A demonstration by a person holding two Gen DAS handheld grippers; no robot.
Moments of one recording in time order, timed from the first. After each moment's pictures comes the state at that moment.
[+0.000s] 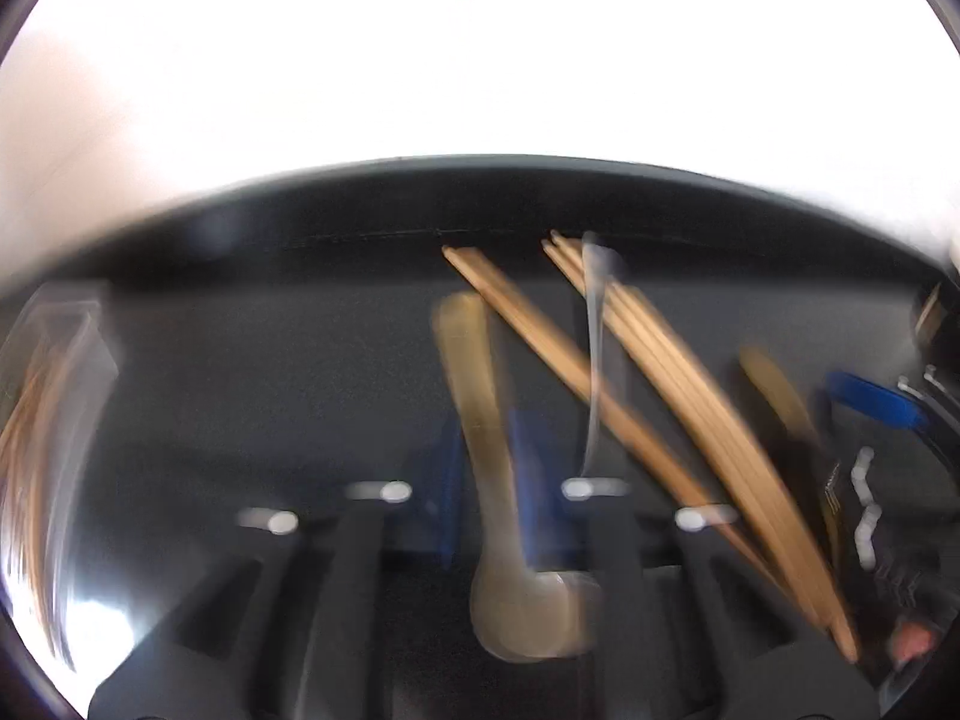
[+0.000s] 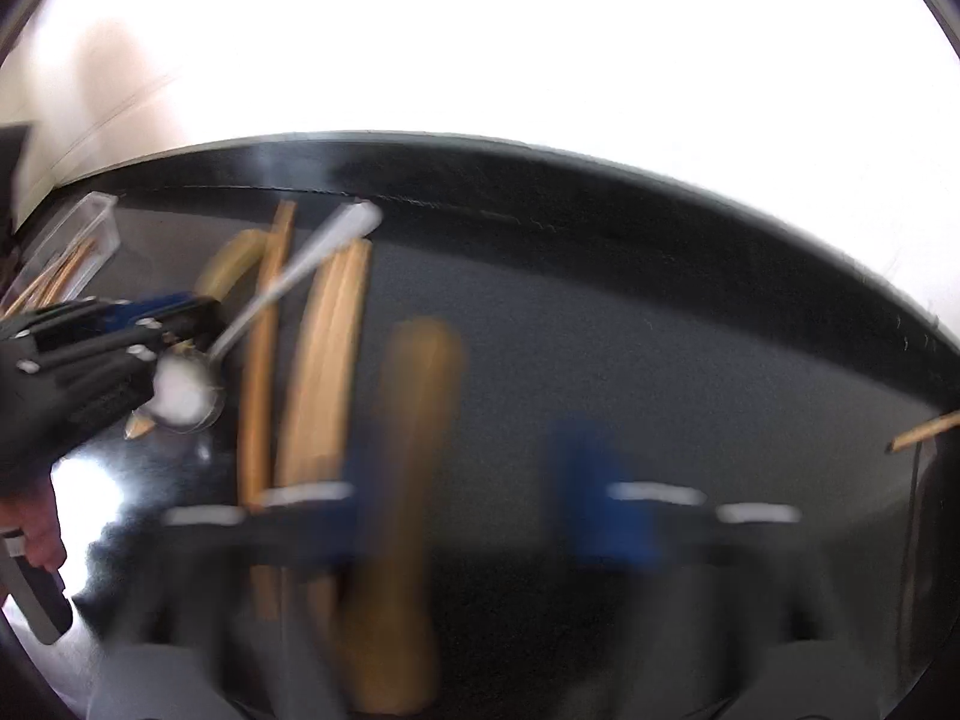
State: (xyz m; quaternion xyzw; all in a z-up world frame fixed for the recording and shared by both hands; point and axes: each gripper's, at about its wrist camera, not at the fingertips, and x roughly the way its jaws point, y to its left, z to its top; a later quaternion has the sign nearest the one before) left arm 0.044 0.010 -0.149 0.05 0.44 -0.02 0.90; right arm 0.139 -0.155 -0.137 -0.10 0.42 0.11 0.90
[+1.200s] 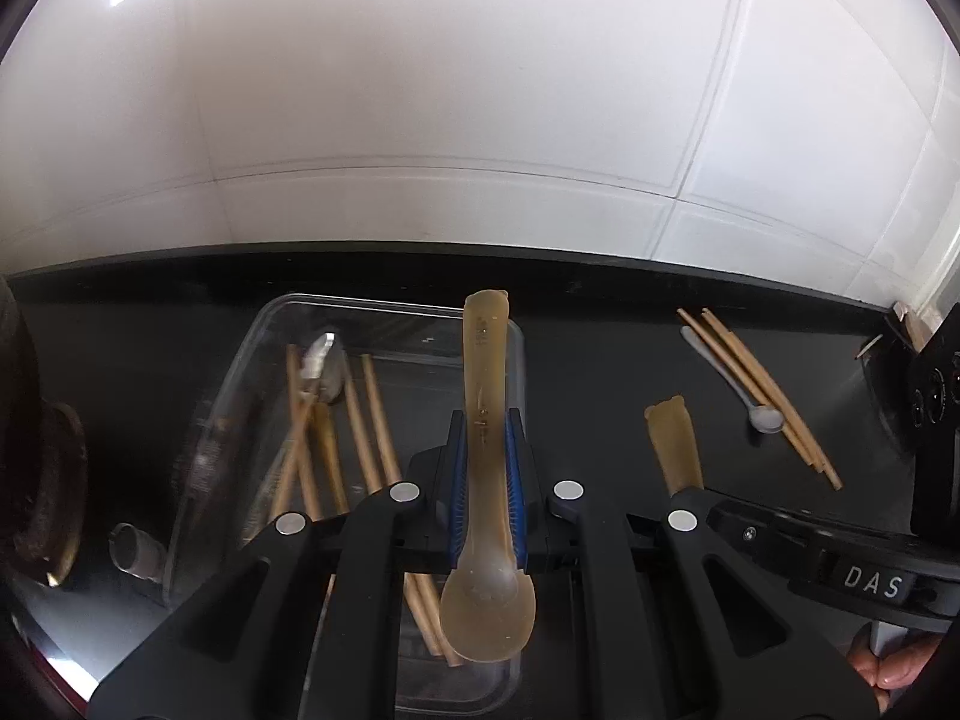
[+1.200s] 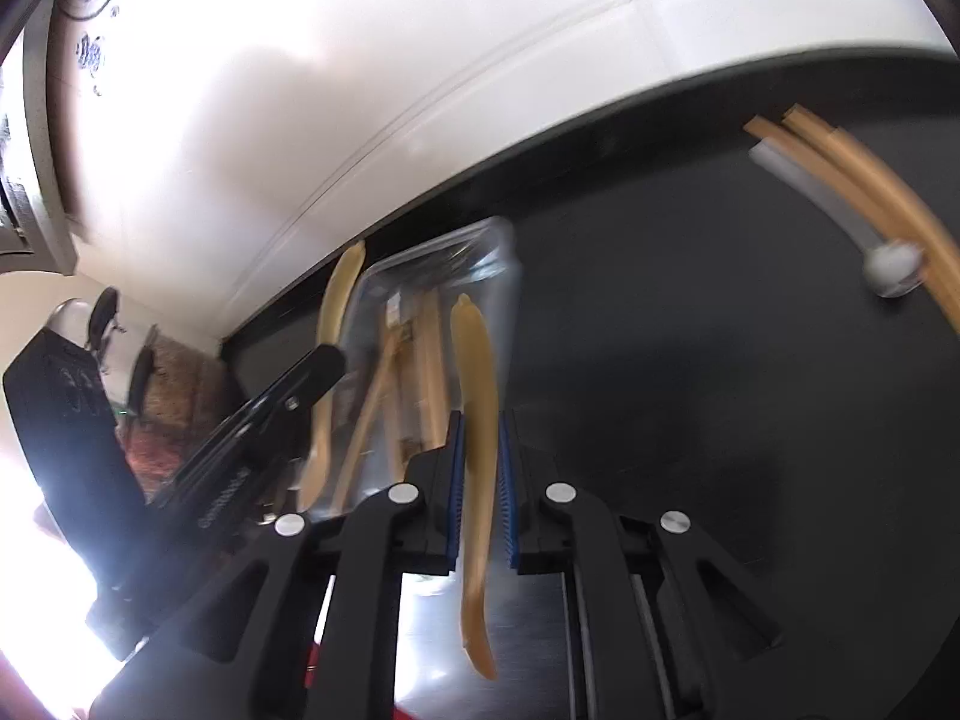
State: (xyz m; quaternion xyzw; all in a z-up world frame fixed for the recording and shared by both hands) left arm -0.049 0.290 -0.016 -0.02 0.42 -0.05 0.91; right arm 0.053 0.111 -0.054 0.26 0.50 0.22 0.80
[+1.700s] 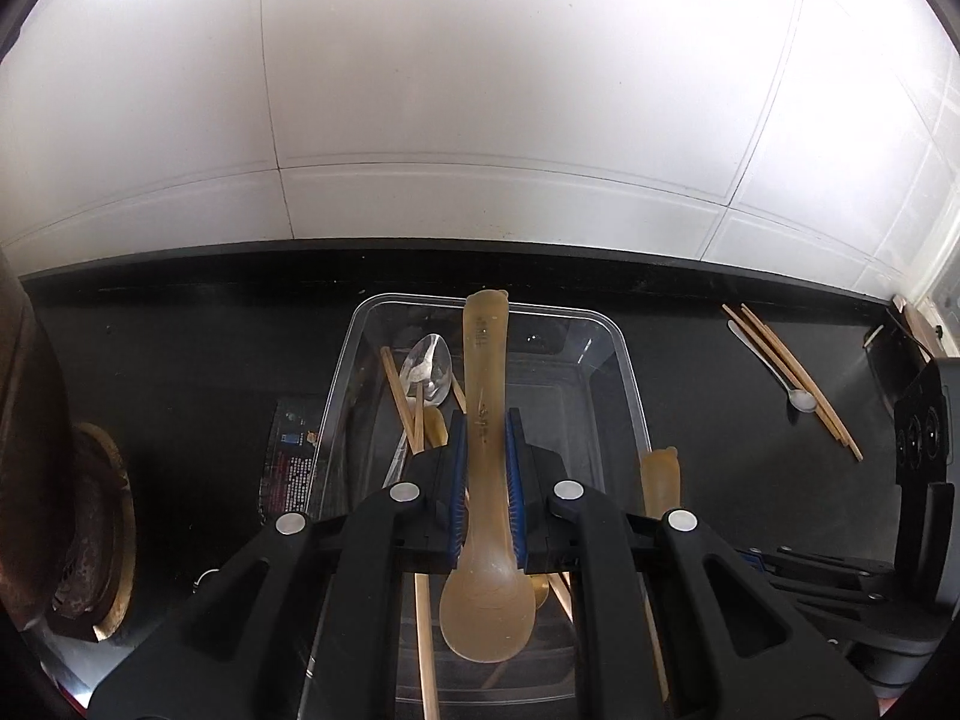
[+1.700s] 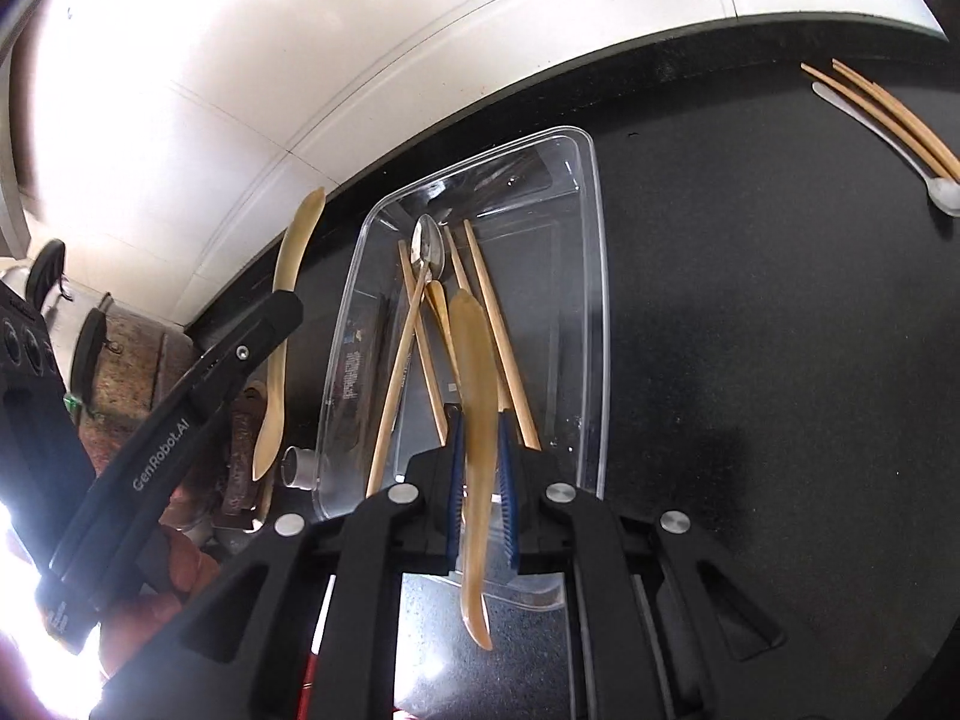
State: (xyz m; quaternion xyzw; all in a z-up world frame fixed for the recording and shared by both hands) left arm -0.038 0.376 -0.020 -0.02 0.42 -0.07 0.90; right arm 0.056 0.208 -0.064 0.23 0.52 0.15 0.81
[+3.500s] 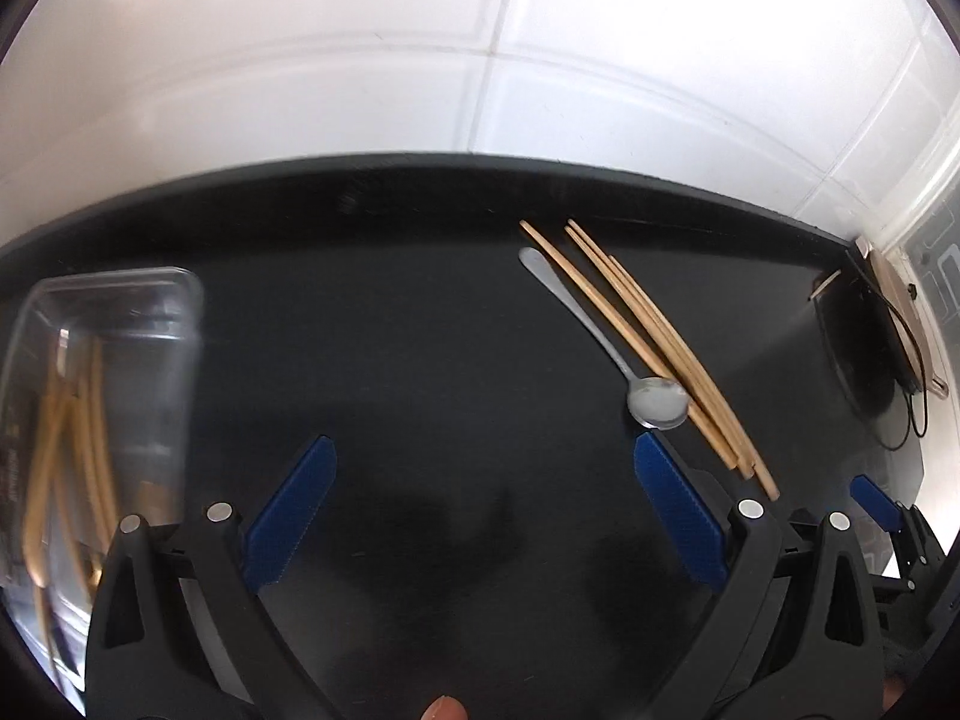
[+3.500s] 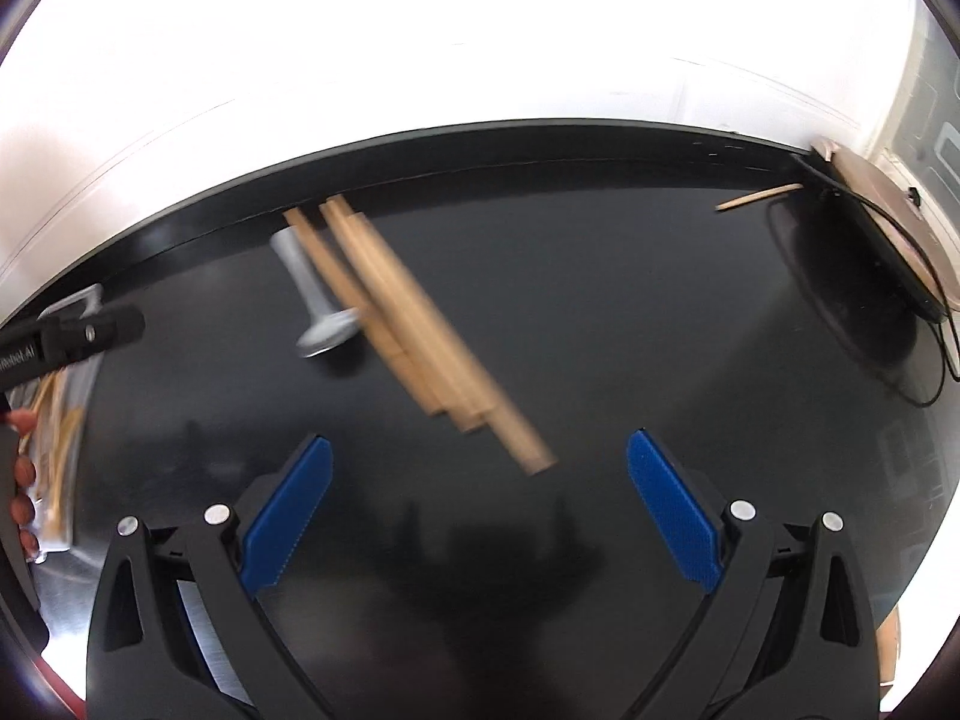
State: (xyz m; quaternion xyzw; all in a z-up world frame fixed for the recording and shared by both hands) left arm 0.035 0.117 -0.082 -0.03 0.52 -0.13 0.84; right arm 0.011 -0.116 -0.075 0.06 0.45 -0.10 0.89
